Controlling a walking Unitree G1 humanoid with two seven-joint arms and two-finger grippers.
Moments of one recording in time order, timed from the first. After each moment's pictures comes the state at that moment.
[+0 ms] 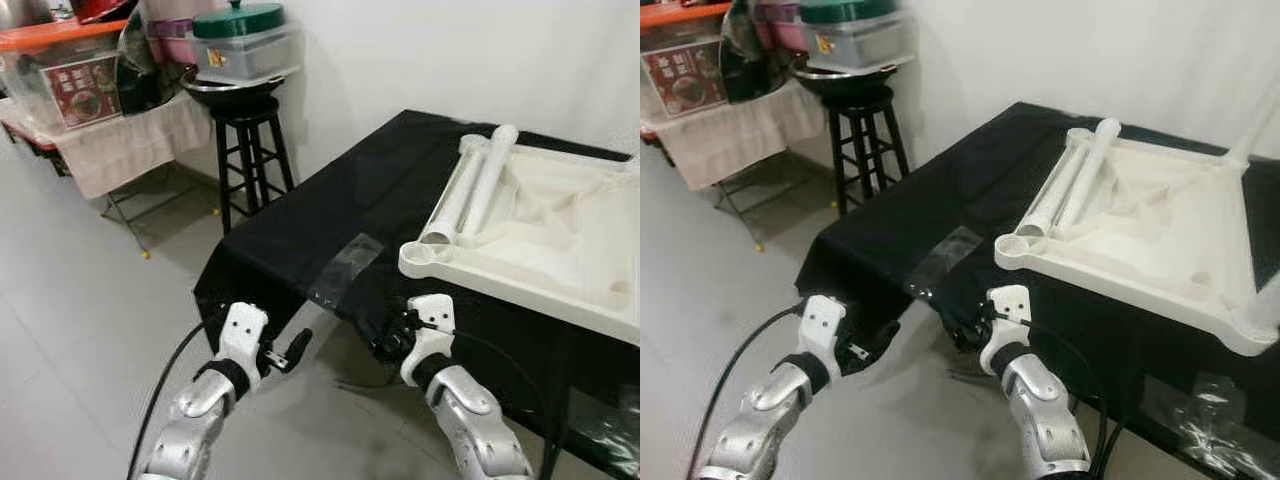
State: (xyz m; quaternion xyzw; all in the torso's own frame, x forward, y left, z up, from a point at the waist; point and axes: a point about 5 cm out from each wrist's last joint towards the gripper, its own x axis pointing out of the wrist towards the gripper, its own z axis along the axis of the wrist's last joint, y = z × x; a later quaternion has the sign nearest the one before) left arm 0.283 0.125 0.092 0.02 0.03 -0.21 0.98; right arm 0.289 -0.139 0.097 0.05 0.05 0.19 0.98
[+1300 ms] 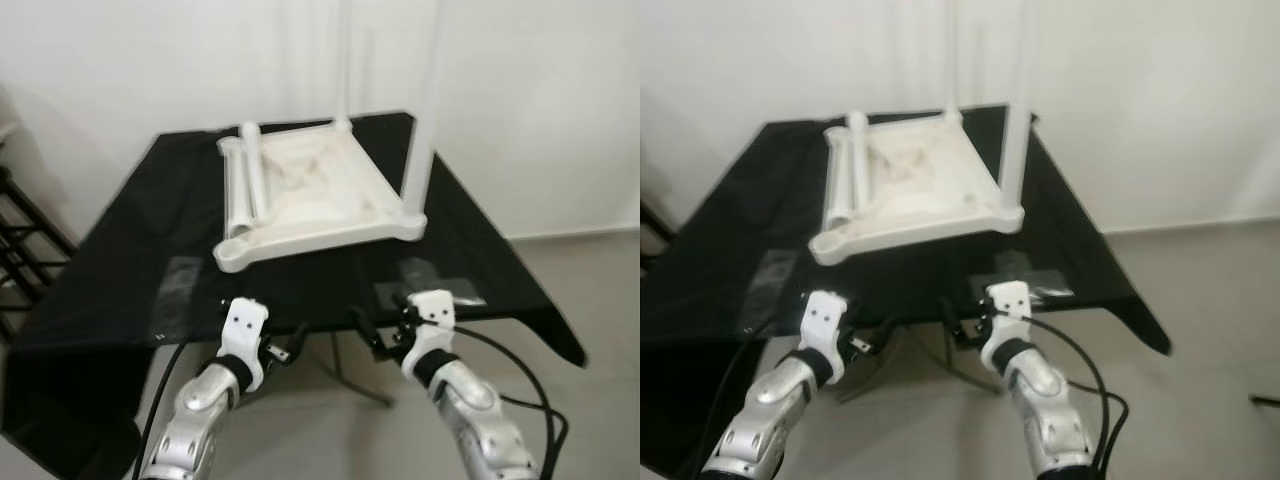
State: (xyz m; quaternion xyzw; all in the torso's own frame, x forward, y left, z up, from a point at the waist) left arm 0.287 0.119 0.091 0.02 0.03 -0.22 0.97; right arm 0.288 -0.150 0.095 0.05 0.05 0.18 0.98
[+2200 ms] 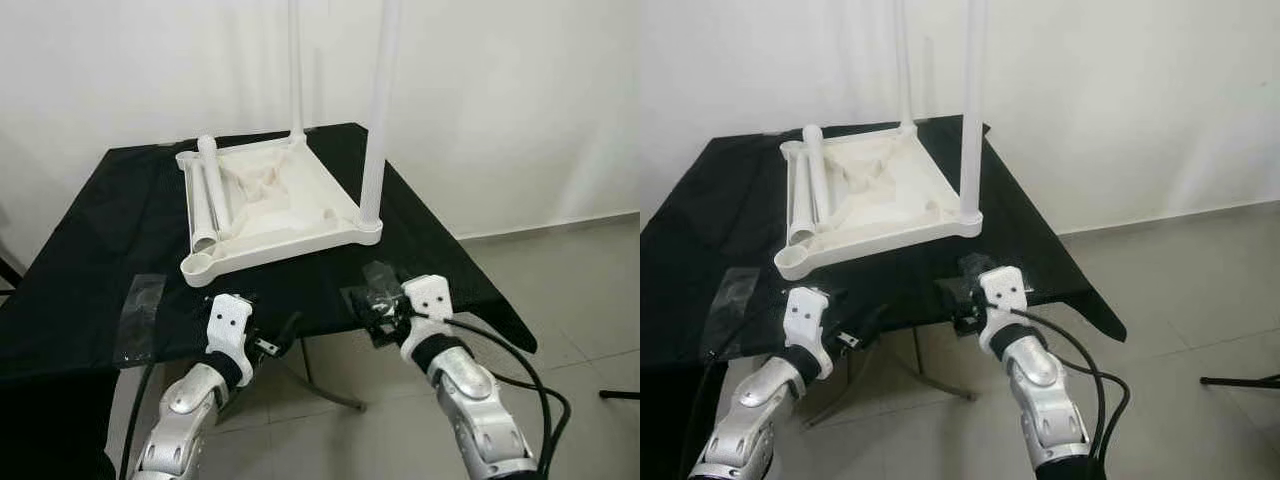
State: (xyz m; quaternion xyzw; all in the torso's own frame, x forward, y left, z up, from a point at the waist) left arm 0.285 0.136 0.108 -0.03 -0.03 -0.22 0.98; right arm 0.295 -0.131 0.114 -0.04 -0.01 0.21 0.98
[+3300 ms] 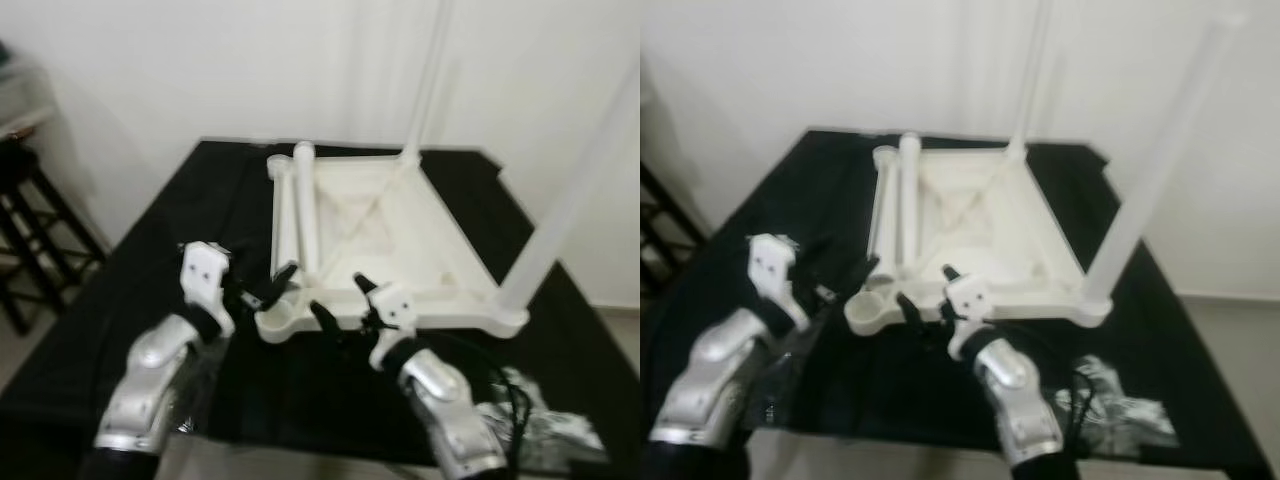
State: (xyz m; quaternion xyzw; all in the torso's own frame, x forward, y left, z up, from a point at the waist) left arm 0.296 0.138 0.181 0.00 -0.14 -0.28 0.95; right arm 0.293 -0.117 0.113 -0.04 -0.03 0.27 0.96
